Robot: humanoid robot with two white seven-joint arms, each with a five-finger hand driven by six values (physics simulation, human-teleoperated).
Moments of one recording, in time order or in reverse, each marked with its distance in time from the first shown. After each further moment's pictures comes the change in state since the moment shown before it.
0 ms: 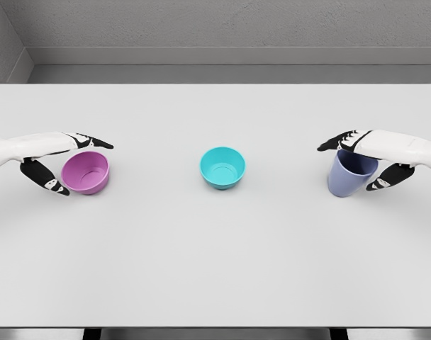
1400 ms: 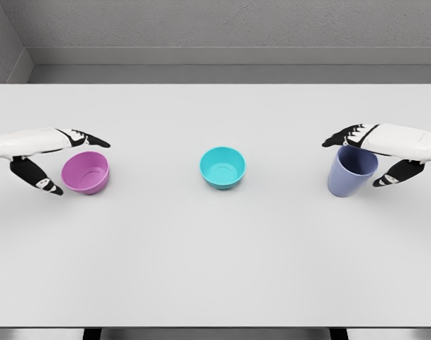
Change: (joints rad) left arm -0.022 0.077 -0.002 -0.109 0.025 0.000 -0.002; right arm 0.006 -0.052 -0.025 -0.071 -0.020 0.000 -0.002
